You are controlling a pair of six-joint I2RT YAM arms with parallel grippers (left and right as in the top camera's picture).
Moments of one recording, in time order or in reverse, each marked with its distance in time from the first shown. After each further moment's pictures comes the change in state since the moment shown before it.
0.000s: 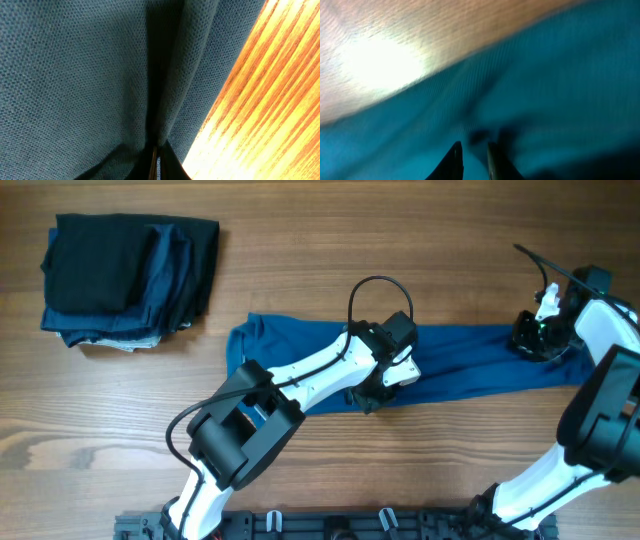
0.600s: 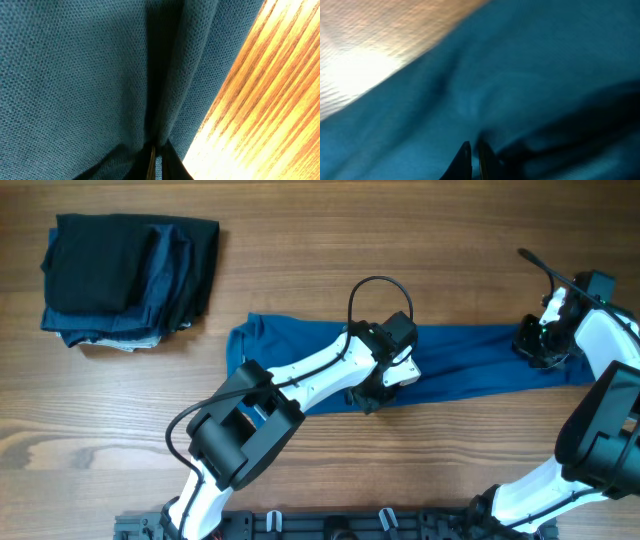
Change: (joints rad) left arm 0.000 -0.001 -0.003 0.003 0.004 -0.004; right arm 0.000 -0.068 -0.078 0.066 0.089 0.076
